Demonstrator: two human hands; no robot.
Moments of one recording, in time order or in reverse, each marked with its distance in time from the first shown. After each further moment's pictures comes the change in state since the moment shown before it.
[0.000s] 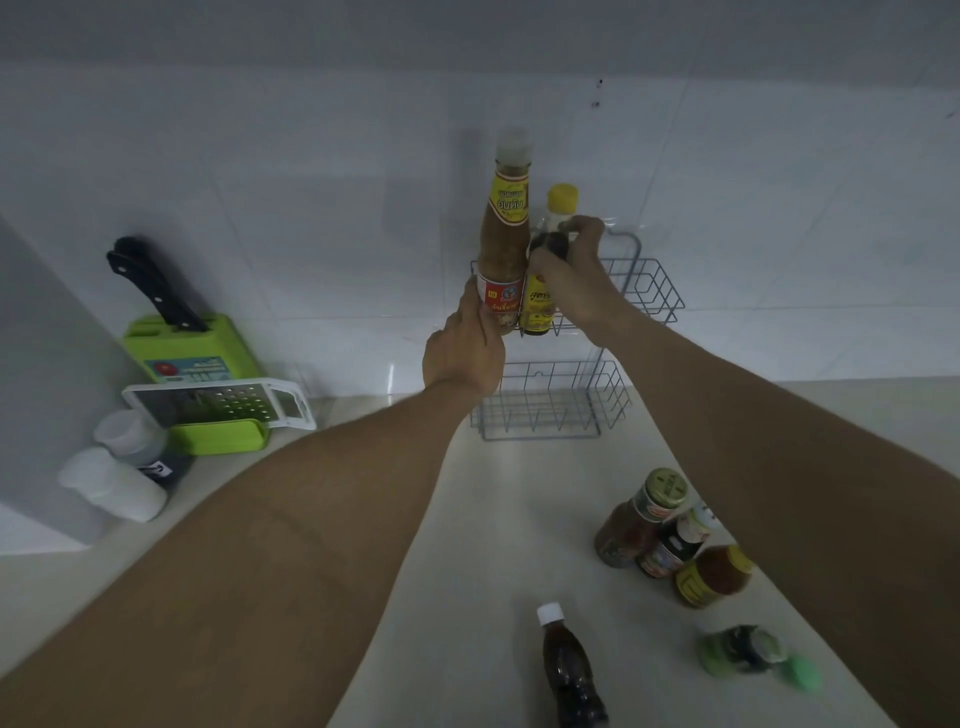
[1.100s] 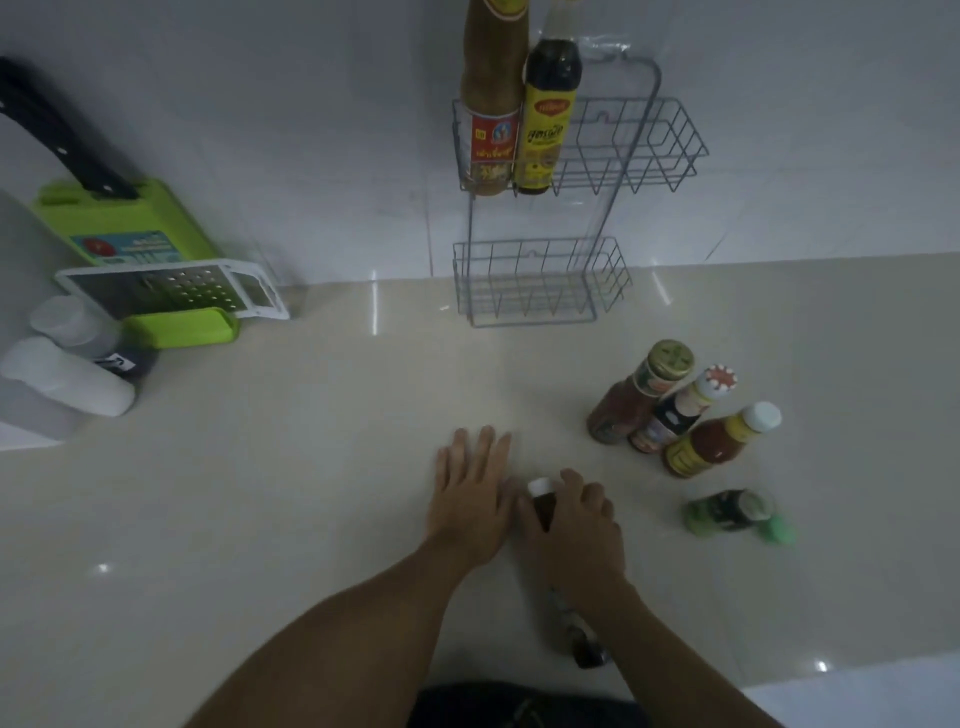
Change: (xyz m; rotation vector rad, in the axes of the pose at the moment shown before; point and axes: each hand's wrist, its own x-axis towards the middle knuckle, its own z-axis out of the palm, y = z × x) left_hand -0.248 -0.142 0.136 0.374 -0.576 0.136; right_hand -0.332 0.202 0.053 -0.954 0.002 0.566
